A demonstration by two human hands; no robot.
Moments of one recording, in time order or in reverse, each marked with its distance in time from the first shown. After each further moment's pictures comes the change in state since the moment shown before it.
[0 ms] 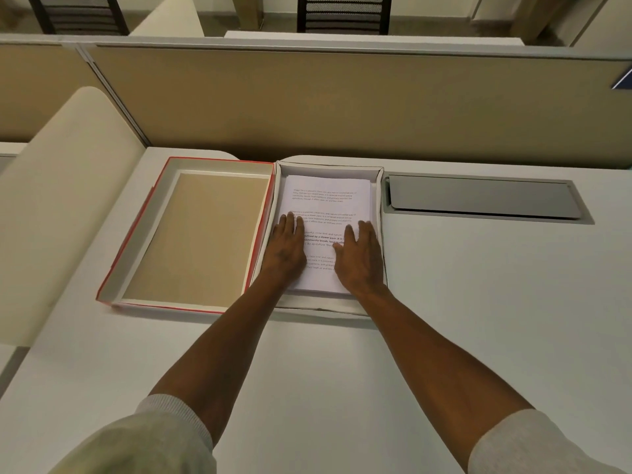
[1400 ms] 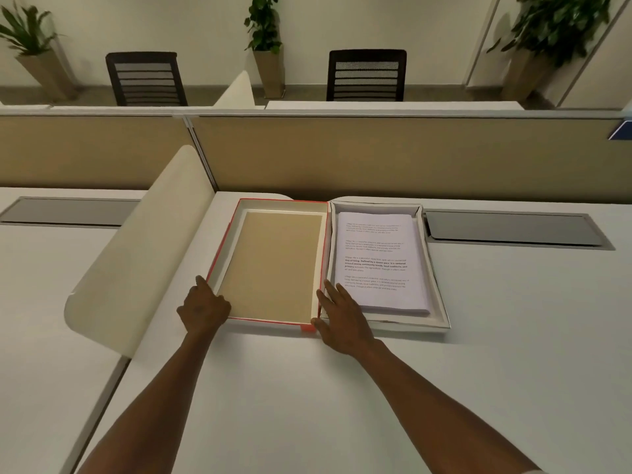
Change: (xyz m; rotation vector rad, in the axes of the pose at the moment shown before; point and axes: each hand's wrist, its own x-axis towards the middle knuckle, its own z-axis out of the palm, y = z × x) left_hand -0.146 -0.228 -0.114 -0.141 0.175 -0.731; right_hand -0.110 -0.140 0.020 0.124 -0.225 -0.345
